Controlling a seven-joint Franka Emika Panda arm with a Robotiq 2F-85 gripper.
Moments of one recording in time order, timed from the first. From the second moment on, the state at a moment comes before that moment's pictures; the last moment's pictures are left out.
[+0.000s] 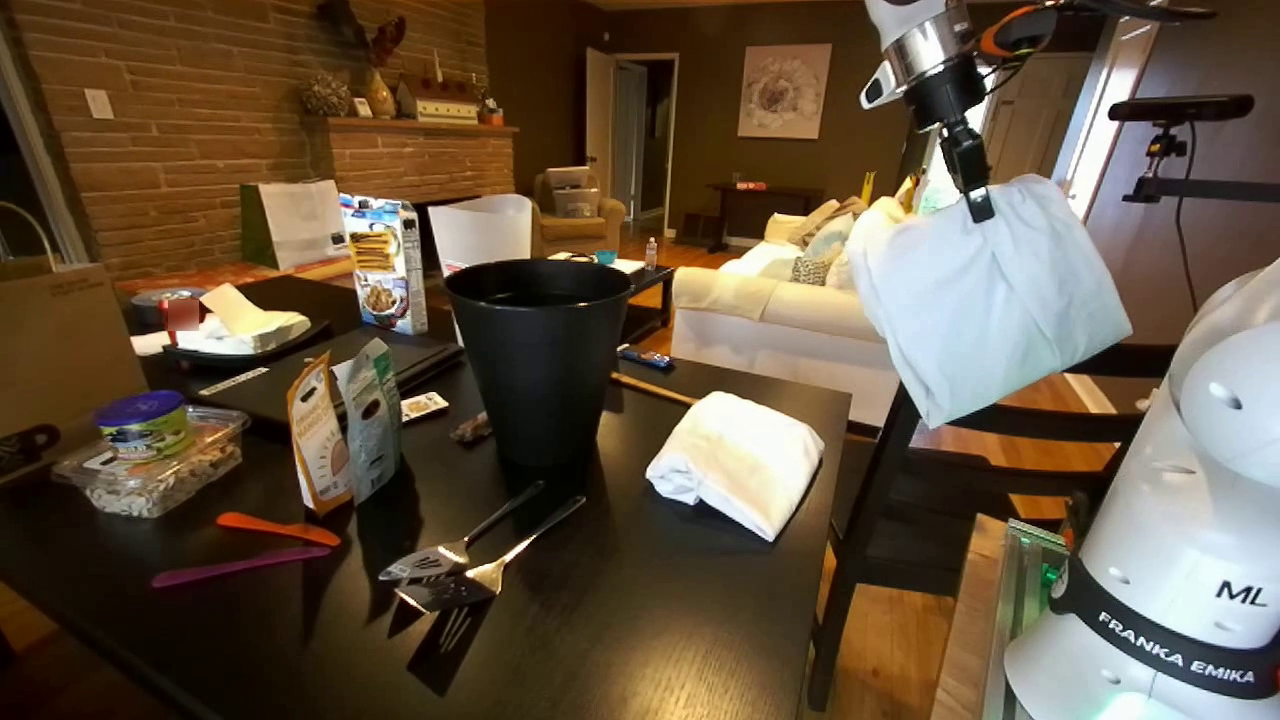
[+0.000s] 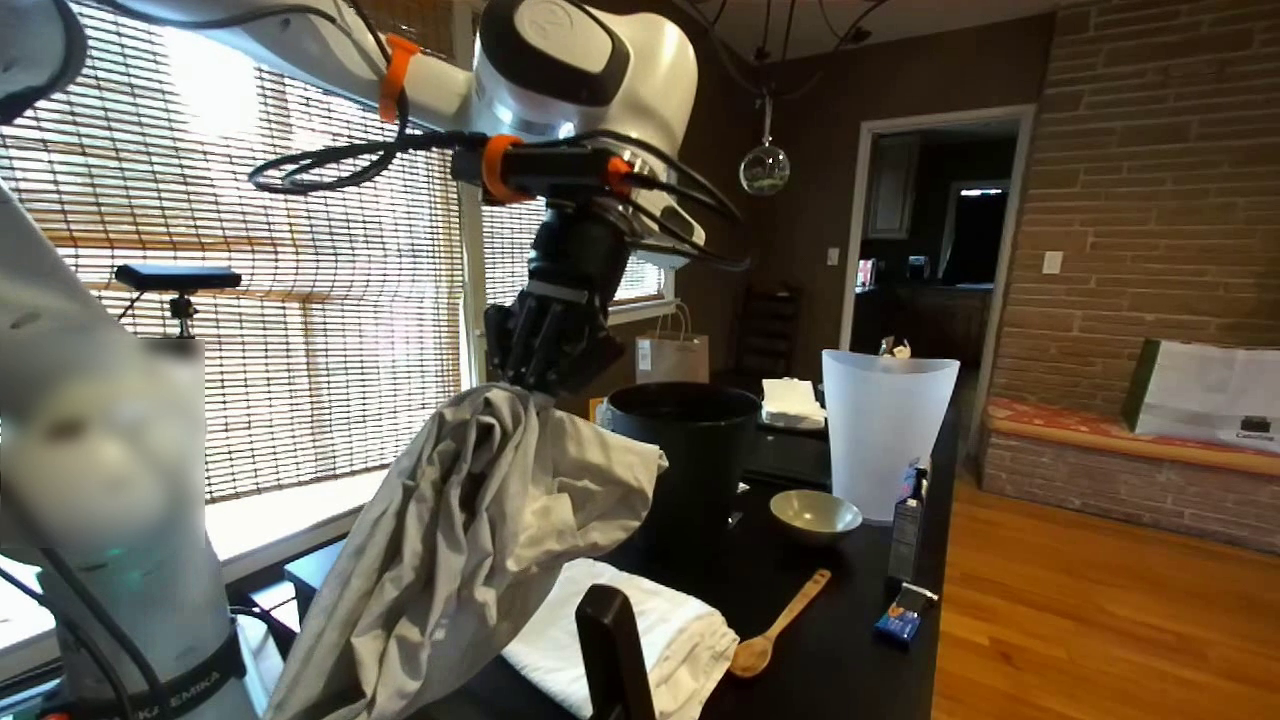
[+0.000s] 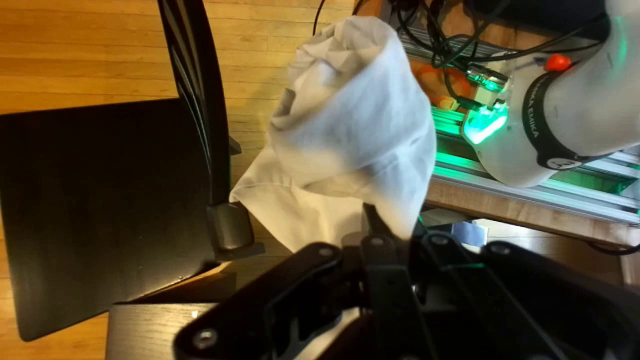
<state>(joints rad) -0.21 -0.40 -0.36 -2.16 -0.45 1.36 -0.72</state>
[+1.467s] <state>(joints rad) -0.33 -0.30 -0.64 -2.15 -0.54 1.64 -0.80</state>
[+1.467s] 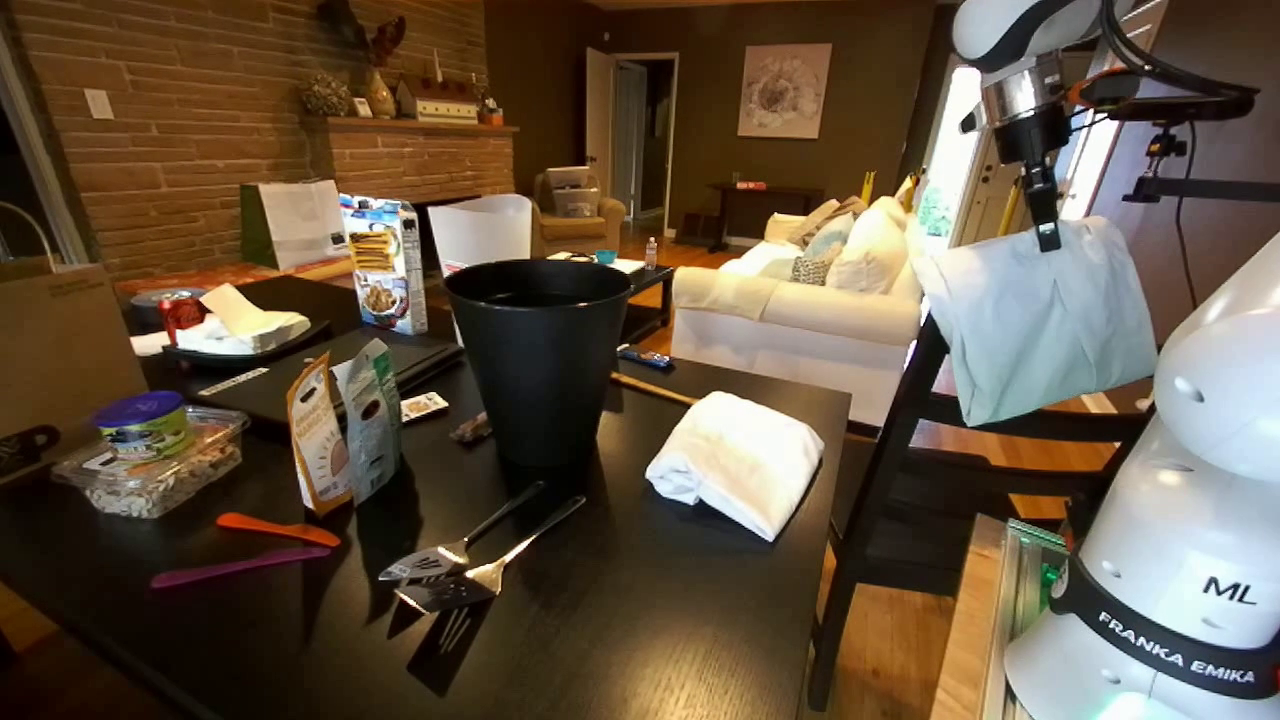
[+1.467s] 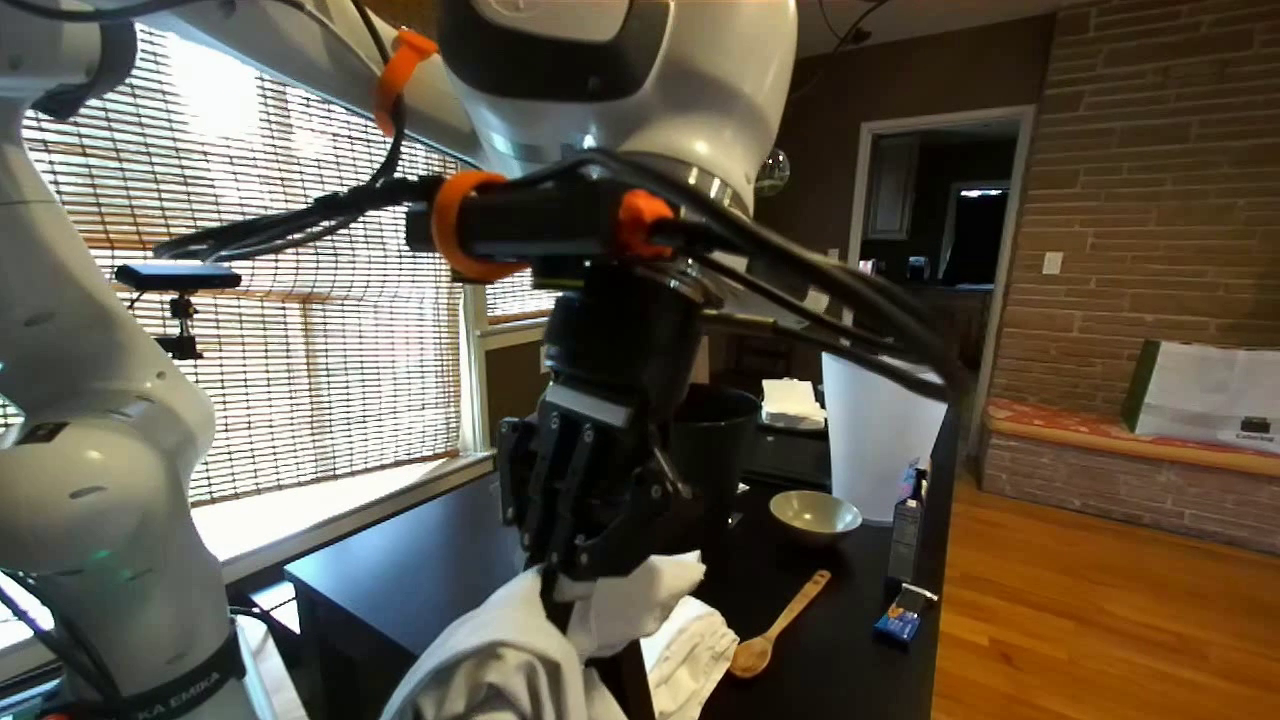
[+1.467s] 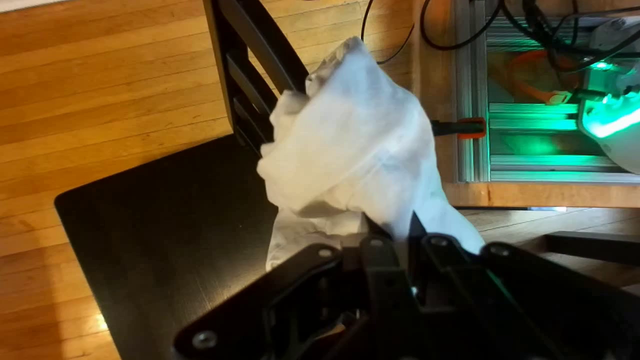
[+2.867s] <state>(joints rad) -0.46 -0.05 -0.66 -2.10 -0.55 1.85 -0.46</state>
